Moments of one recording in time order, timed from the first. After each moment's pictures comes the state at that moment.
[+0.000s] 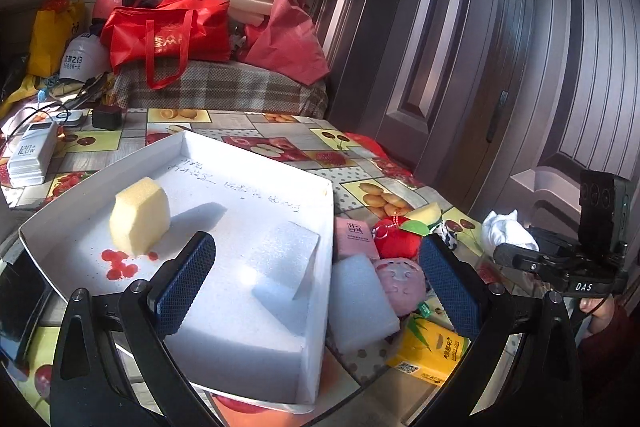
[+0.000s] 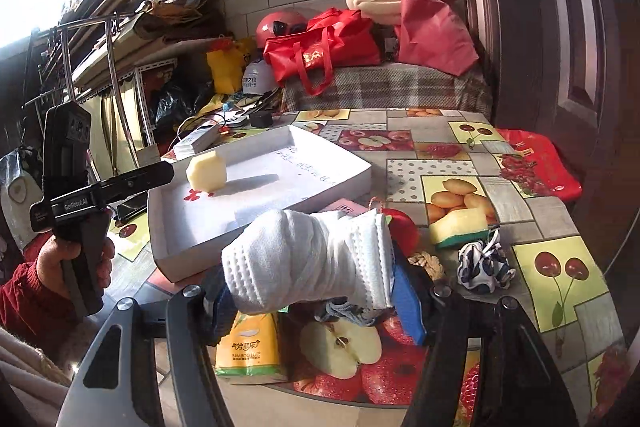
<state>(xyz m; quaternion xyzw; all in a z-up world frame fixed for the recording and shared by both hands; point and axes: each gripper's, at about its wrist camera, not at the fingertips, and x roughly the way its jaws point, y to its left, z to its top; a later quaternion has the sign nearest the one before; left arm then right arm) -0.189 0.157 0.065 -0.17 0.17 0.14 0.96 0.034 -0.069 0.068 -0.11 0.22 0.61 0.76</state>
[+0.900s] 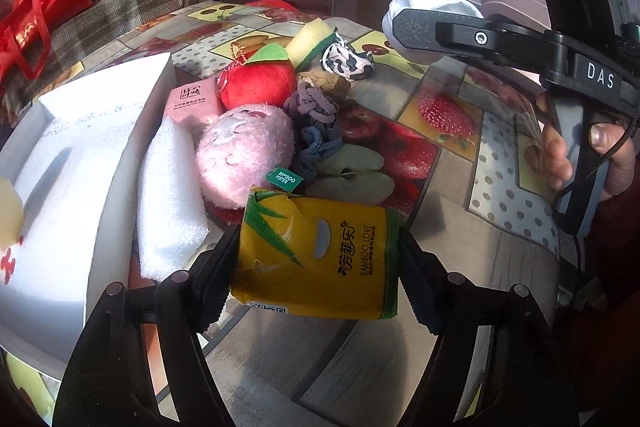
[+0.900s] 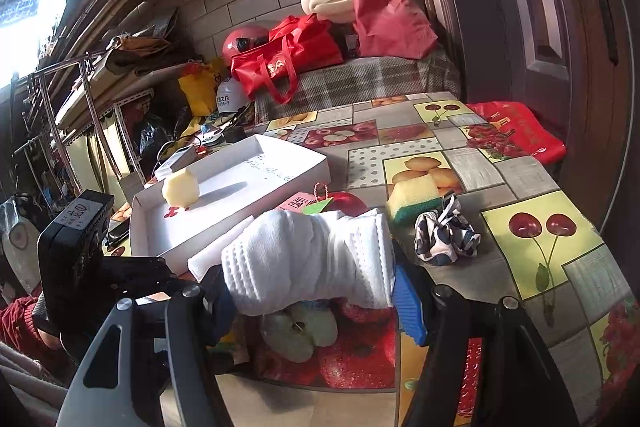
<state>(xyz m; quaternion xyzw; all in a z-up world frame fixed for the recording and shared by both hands) -0.095 0.054 0.009 -0.04 0.39 0.04 0.92 0.066 -0.091 0.055 -0.06 0.24 0.60 0.76</state>
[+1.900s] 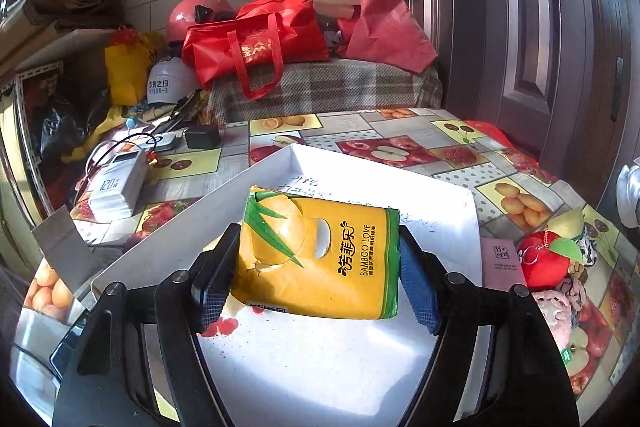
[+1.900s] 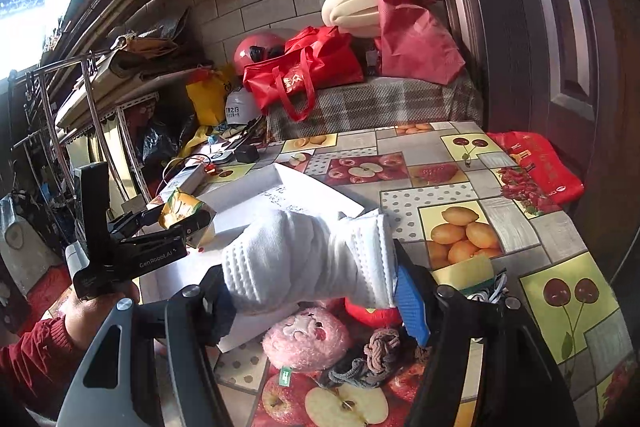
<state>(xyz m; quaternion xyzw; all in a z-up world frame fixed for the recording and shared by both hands) -0.149 0.213 0.055 -0.10 0.21 0.38 0.89 0.044 -0.016 0.096 -0.08 0.22 0.61 0.76</state>
